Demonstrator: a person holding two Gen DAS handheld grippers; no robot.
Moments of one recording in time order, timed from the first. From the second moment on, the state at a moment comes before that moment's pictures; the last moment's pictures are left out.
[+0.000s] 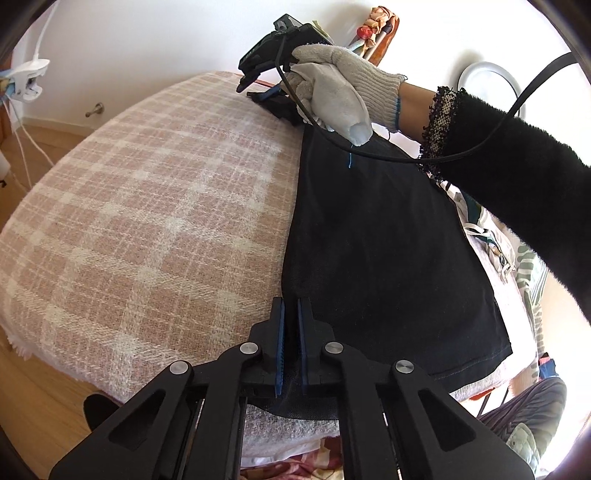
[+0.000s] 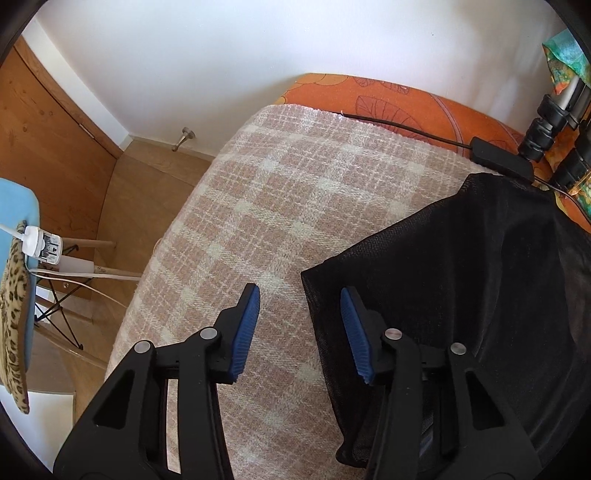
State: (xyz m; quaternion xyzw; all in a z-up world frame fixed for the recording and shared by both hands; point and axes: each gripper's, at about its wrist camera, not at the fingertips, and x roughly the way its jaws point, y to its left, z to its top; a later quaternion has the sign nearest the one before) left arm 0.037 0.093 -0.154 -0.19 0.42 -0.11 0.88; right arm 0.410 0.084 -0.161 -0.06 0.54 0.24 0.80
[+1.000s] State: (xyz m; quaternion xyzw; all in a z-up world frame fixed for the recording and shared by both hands) left arm 0.036 0.095 -0.149 -0.20 0.42 -0.11 0.88; right arm 0.427 0.070 -0.162 -0.08 0.54 0.22 0.81
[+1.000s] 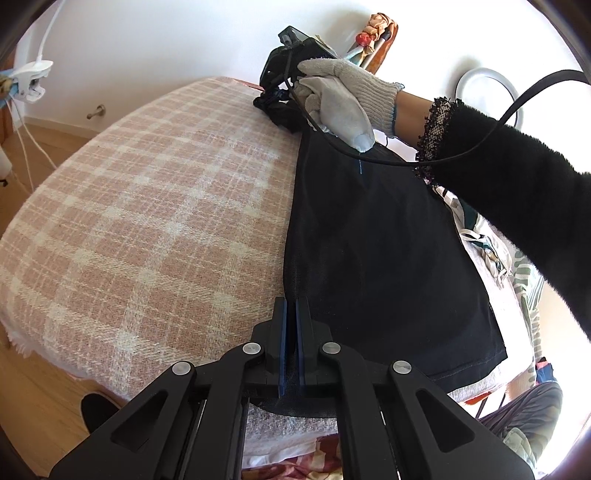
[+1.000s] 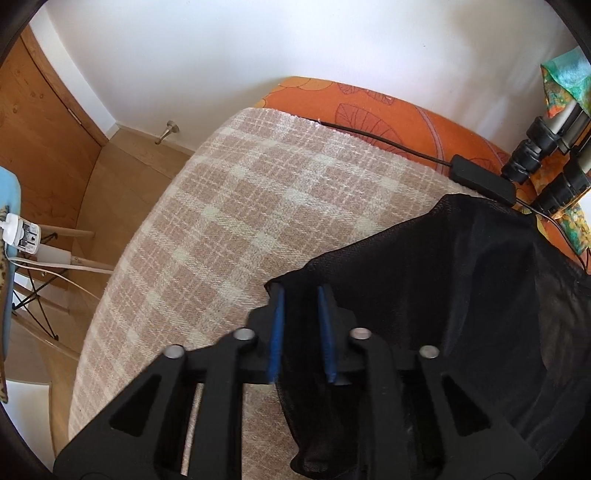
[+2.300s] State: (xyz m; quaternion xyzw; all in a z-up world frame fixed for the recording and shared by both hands) left arm 0.026 0.066 -0.149 -0.09 0.44 -0.06 0.89; right arm 0.423 -0.069 -0.075 0.01 0.45 0.24 0.86
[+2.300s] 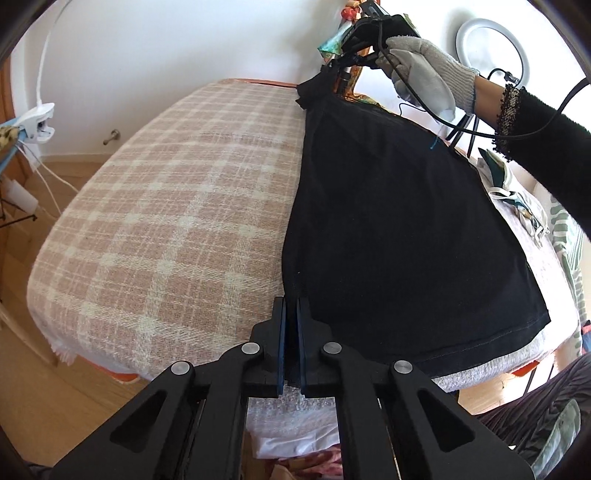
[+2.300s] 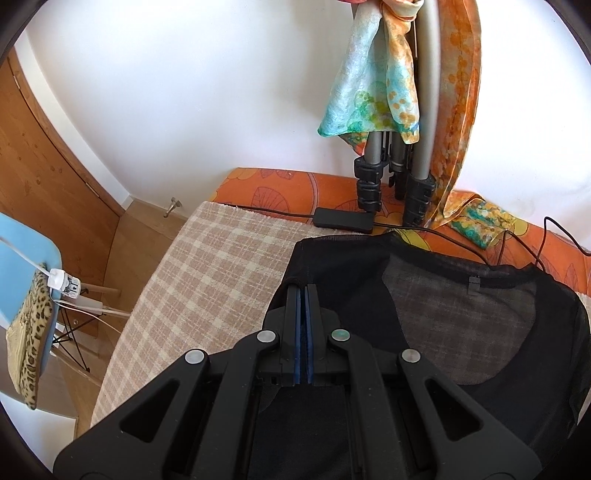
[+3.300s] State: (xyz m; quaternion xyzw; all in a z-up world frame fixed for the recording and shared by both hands) left arm 0.034 -0.077 -0.138 -0.01 0.44 -0.27 0.86; right arm 0.447 -0.165 -0.104 -0.01 0.47 0.14 0.87
